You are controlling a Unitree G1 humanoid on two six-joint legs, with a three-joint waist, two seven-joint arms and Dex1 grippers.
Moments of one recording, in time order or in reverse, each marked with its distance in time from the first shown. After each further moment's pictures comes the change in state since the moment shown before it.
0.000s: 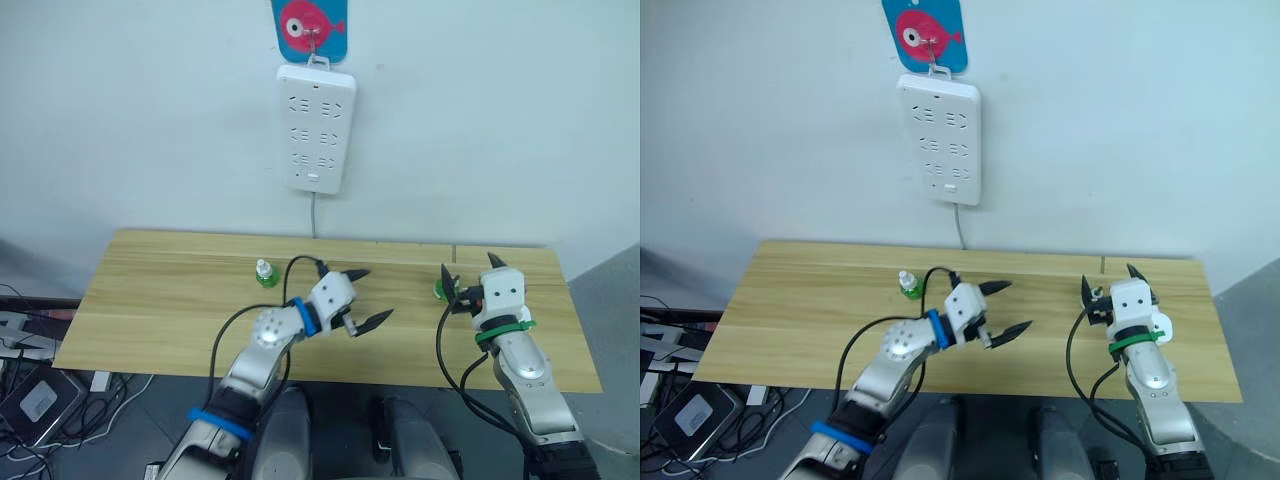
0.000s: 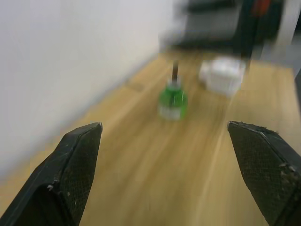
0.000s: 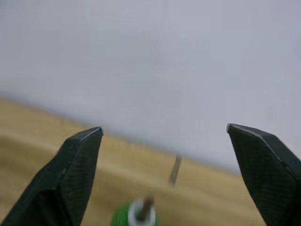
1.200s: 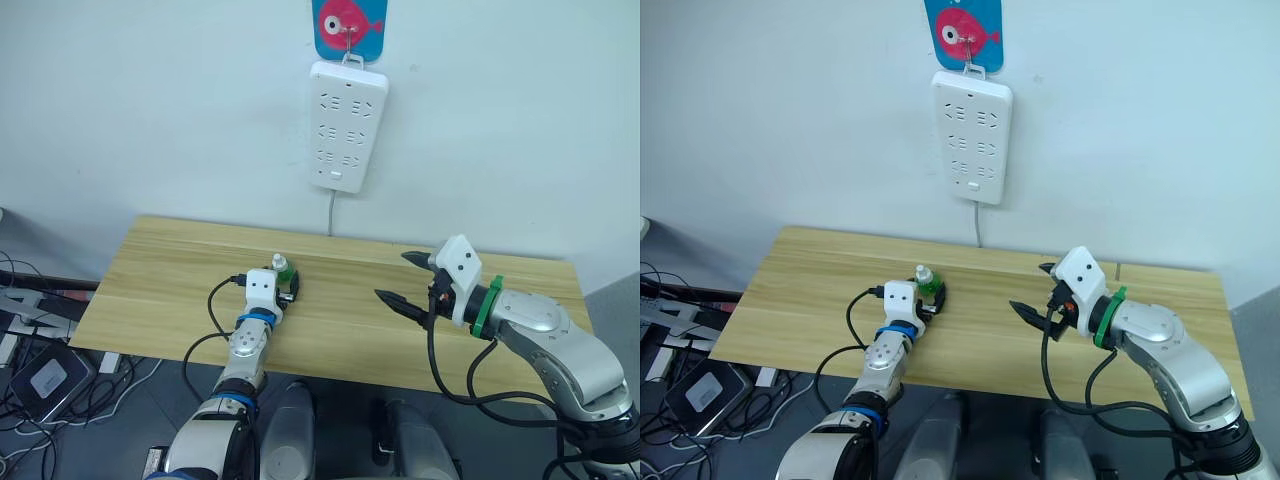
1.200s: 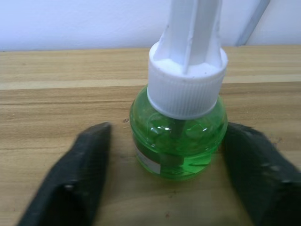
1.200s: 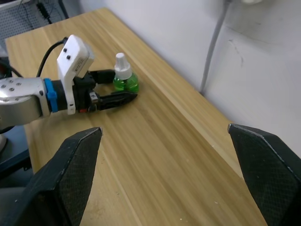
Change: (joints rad) left arm -0.282 -0.111 0.370 0.848 0.027 -0.391 0.558; right arm -0.218 -0.222 0.095 -0.346 0.328 0.702 0.456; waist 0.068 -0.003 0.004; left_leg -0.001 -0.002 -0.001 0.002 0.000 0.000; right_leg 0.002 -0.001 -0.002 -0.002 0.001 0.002
